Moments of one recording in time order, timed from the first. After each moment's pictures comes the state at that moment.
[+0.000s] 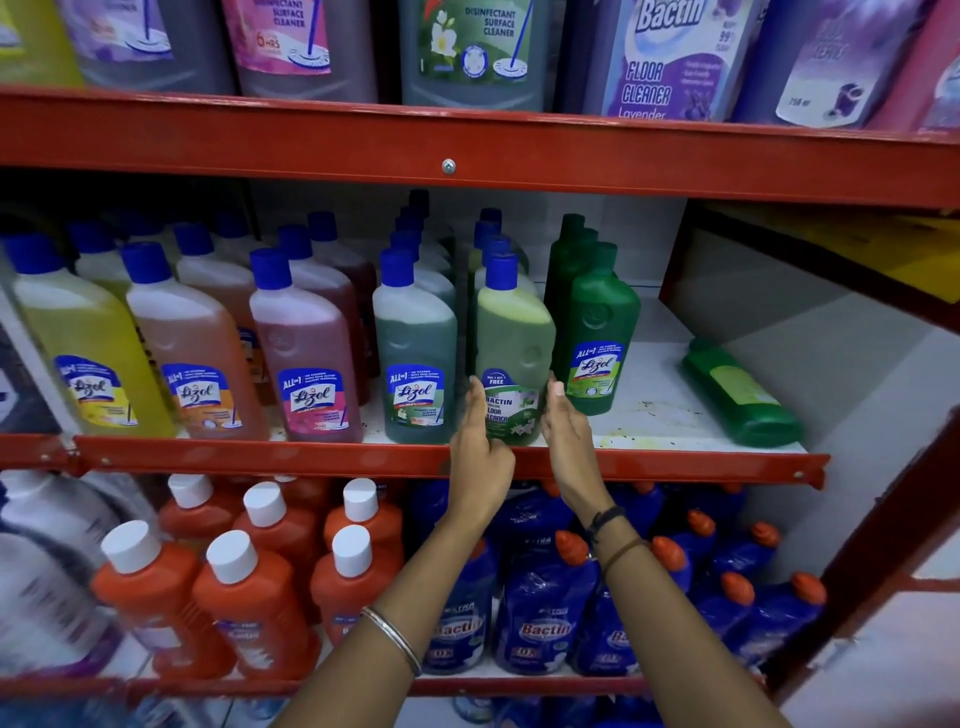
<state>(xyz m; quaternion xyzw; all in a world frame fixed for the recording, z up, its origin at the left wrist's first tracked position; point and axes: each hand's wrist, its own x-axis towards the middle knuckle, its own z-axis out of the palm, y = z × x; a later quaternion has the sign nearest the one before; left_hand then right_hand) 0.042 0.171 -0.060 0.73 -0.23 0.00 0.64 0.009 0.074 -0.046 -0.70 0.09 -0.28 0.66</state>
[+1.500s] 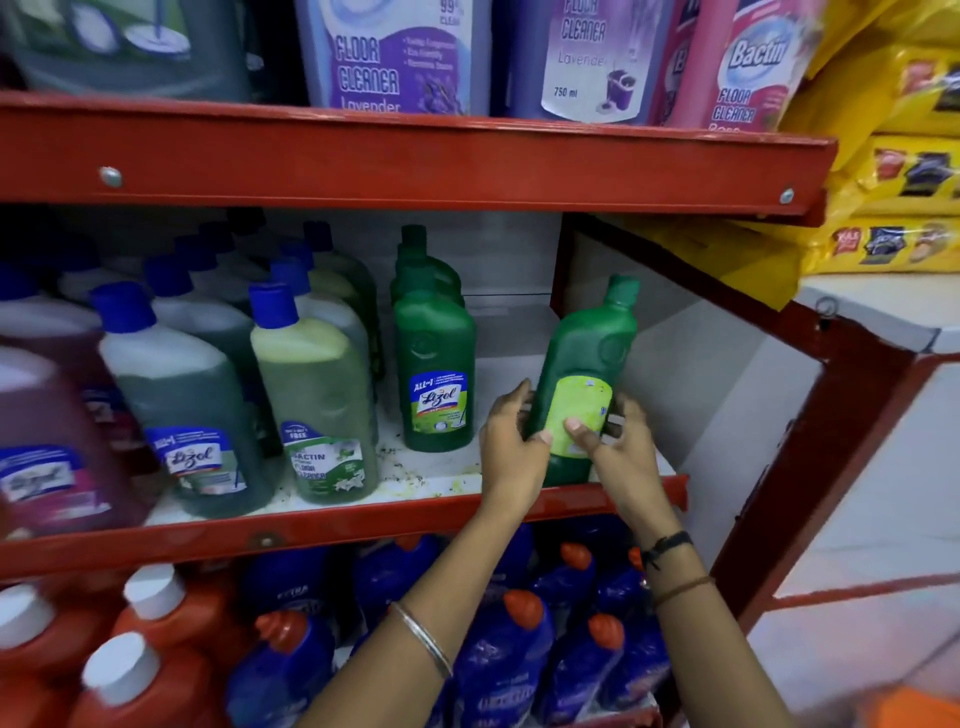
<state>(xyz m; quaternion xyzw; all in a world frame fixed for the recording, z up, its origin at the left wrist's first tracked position) 0.003 -0.045 -0.035 0.70 -0.24 -0.06 0.67 -0.065 -0.139 -0.040 -0.72 0.23 -0.37 0.55</state>
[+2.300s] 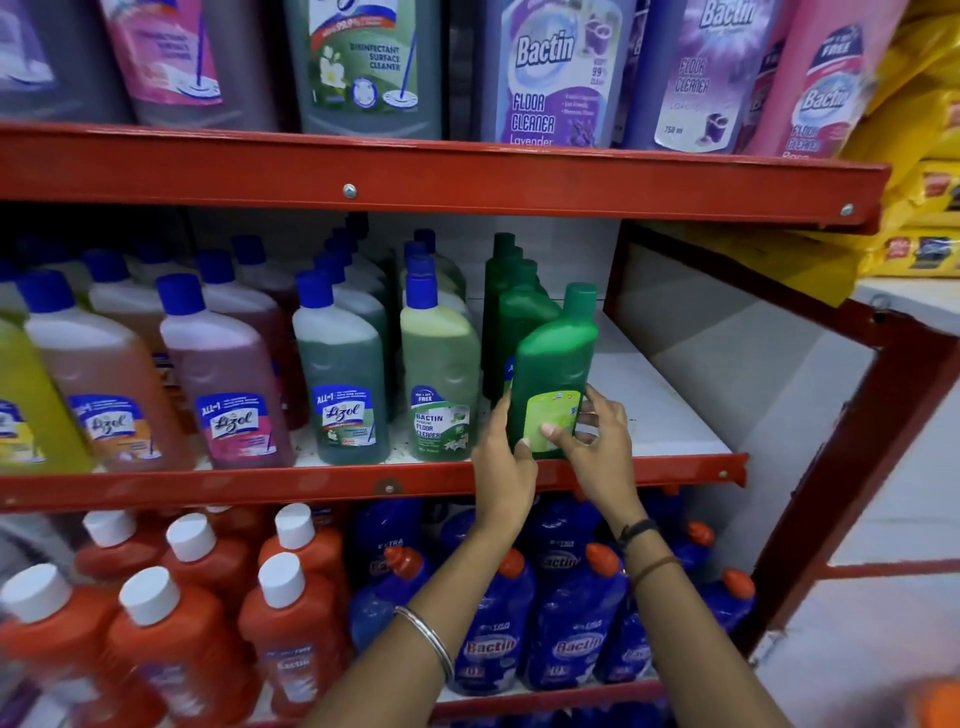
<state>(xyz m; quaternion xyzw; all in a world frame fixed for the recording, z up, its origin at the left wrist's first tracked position) 0.000 0.082 -0.053 0.73 -0.24 0.04 0.64 -0.041 -0.025 -0.049 -0.77 0.14 -0.40 0.47</state>
